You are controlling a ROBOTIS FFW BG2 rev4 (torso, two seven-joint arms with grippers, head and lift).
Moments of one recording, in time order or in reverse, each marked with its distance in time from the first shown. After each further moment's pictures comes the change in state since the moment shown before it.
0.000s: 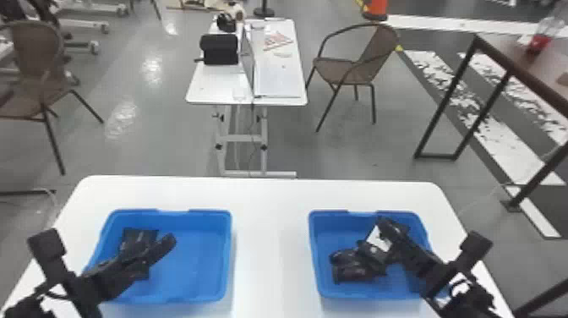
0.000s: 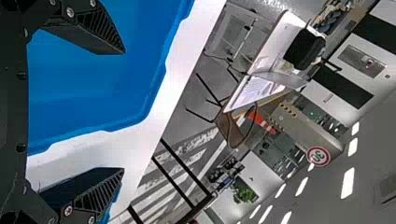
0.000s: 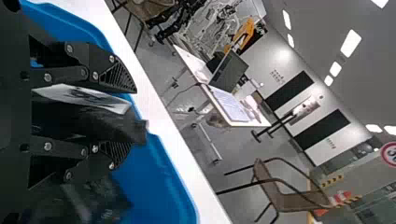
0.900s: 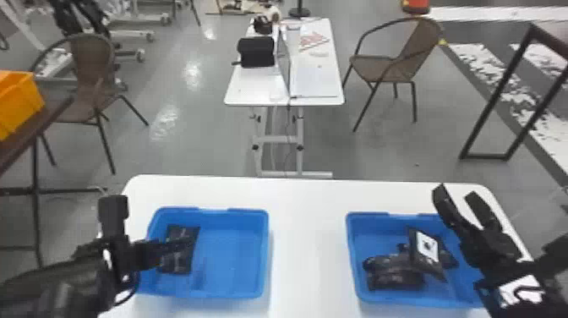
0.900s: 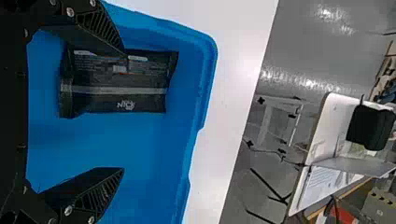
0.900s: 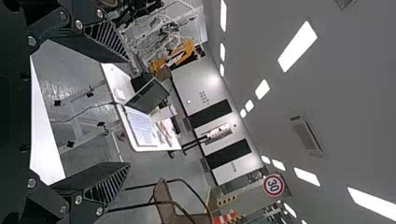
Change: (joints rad) left arm -0.227 0.005 0.012 0.103 -0.414 0.264 0.216; right arm 0.319 0.153 -0.061 -0.676 0.081 -0.116 -0.132
